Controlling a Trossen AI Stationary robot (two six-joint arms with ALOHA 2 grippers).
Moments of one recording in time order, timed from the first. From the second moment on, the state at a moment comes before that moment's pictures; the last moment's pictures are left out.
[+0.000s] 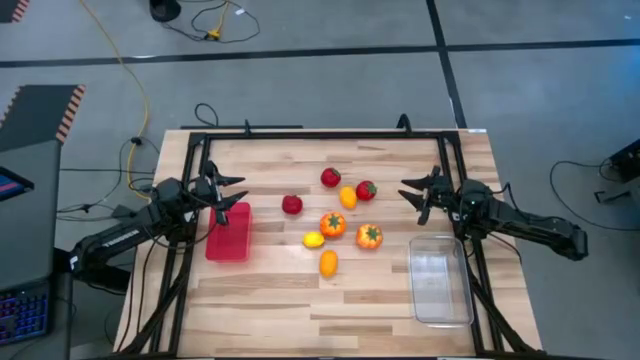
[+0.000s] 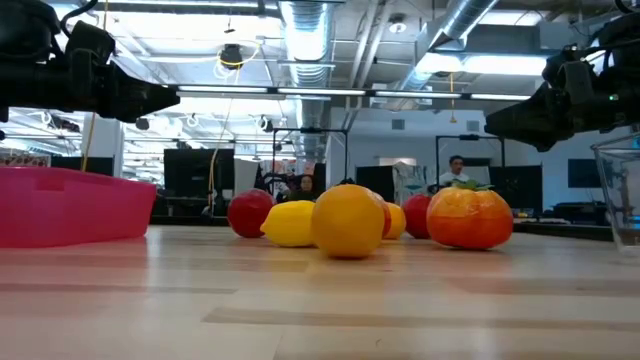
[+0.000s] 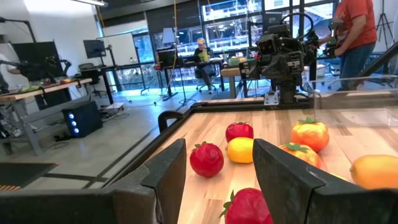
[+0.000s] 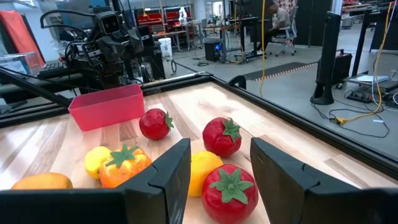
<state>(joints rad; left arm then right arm) 0.50 0.01 0.01 0.06 0.19 0.12 -0.33 0.09 0.00 0.02 0.05 0.11</state>
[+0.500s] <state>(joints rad) 0.50 0.01 0.01 0.06 0.15 0.02 -0.33 0.09 0.00 0.02 0.05 0.11</state>
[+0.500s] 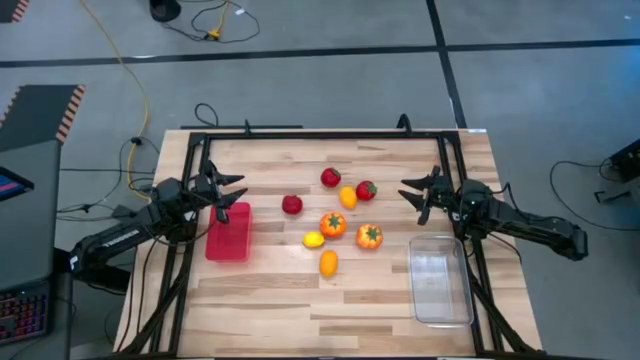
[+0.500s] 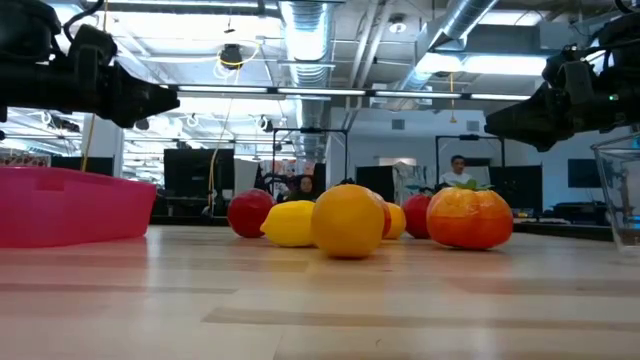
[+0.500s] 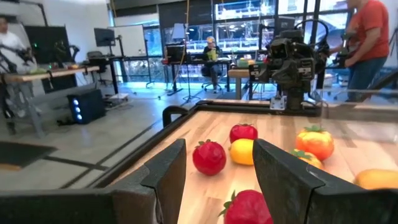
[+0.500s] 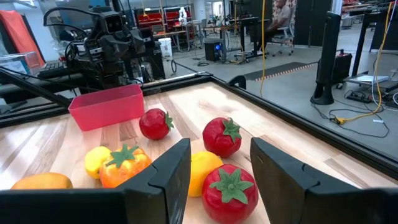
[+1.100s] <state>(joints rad) 0.50 0.01 0.01 0.06 -0.09 -0.17 -0.33 0.09 0.01 0.02 0.05 0.11</state>
